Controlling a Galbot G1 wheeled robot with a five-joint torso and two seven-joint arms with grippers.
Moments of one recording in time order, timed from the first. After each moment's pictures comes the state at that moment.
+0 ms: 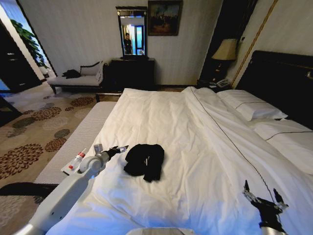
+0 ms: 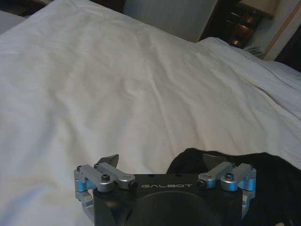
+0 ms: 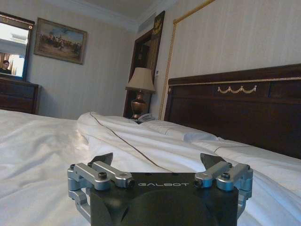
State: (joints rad) left arm 0.85 -0.87 -0.07 -1.60 -1.10 0.40 -0.07; right arm -1.84 1.57 1.16 1.93 0.29 0.36 -0.10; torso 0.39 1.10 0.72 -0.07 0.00
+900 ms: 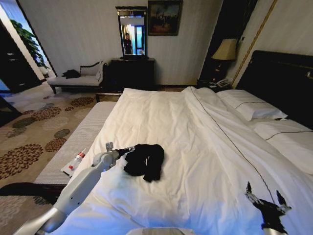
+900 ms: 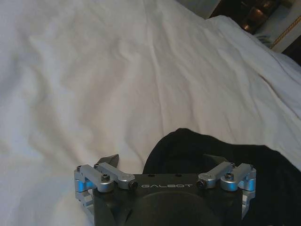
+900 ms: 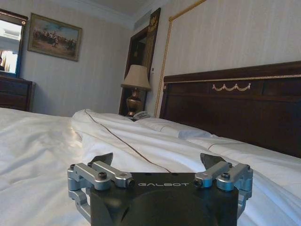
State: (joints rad) left arm 0.77 -0.97 -0.02 -1.48 -1.22 0.51 -0.13; right arm -1.84 1.56 1.17 1.92 0.30 0.35 -0.09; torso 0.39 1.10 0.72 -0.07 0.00
